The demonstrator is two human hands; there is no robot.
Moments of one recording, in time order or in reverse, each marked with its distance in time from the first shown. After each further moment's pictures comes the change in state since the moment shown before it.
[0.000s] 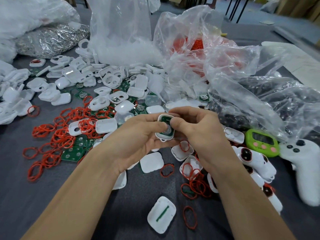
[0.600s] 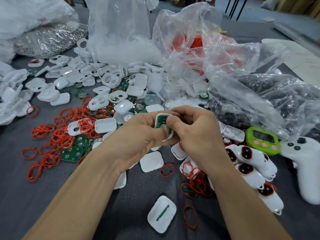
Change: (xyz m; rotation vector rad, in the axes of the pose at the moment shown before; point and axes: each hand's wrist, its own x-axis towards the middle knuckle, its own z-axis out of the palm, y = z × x) left_hand -0.002 -0.004 0.001 0.070 -0.014 0.073; right_hand -0.004 0.005 0.008 -0.211 0.081 -0.110
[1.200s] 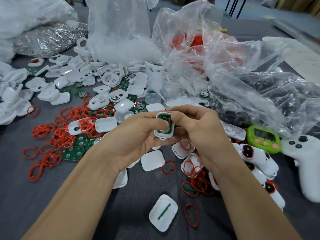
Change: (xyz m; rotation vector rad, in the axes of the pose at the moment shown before) left_hand -0.001 0.006 0.000 -0.077 -0.013 -0.079; right_hand 0.001 -0.007 -0.007 0.269 -0.083 0.182
